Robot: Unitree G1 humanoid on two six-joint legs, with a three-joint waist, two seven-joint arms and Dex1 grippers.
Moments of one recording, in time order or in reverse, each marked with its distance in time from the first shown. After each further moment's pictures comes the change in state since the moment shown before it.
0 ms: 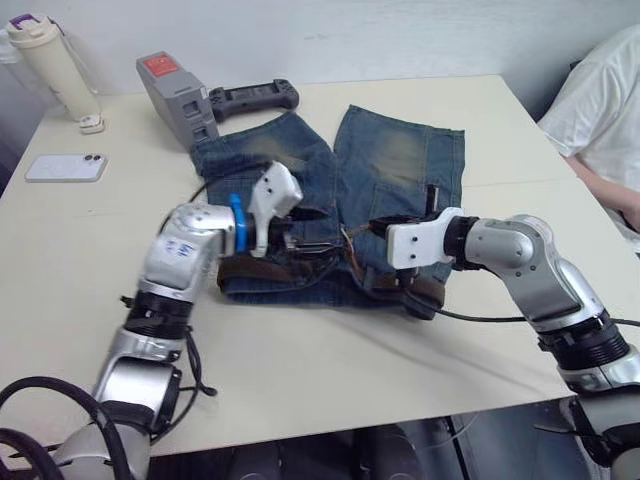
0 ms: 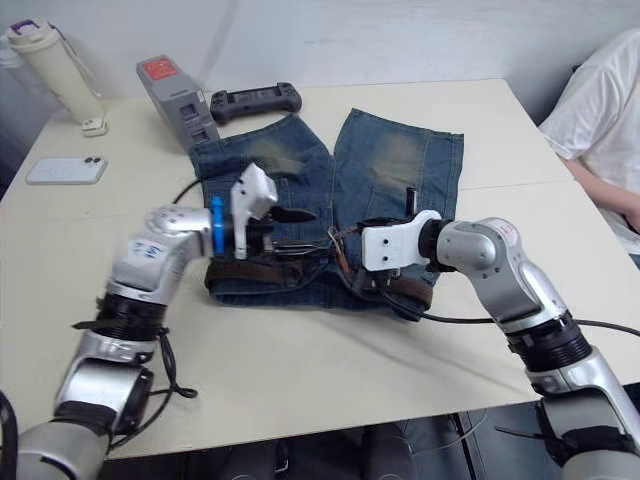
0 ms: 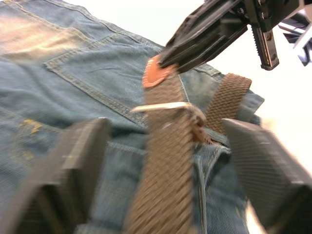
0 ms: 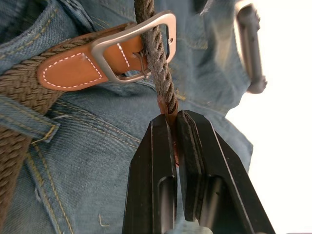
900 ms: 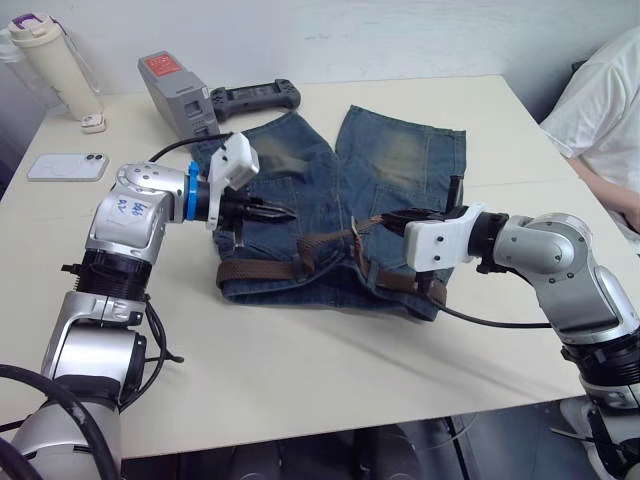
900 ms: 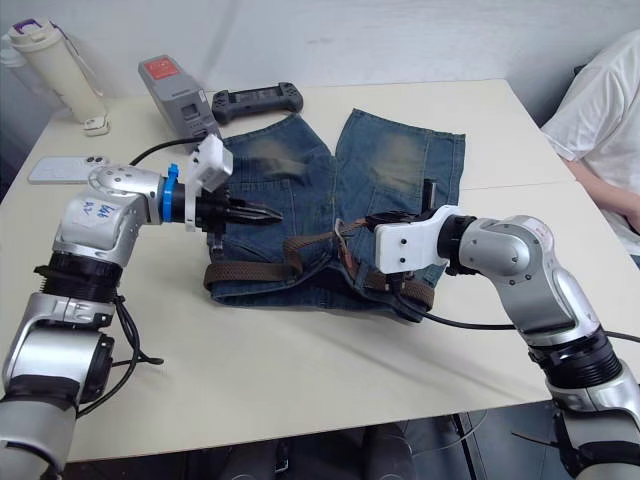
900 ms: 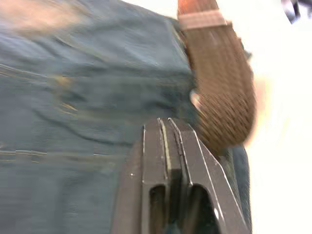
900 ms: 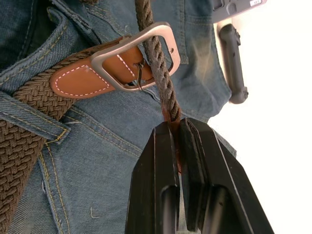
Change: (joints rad) left arm -0.129 0.168 -0.082 0.240 0.053 -0.153 -0.263; right arm 0.067 -0.042 -0.105 -0.154 0.053 0.067 0.039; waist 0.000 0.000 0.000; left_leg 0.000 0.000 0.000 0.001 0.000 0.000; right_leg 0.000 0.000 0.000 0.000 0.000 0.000
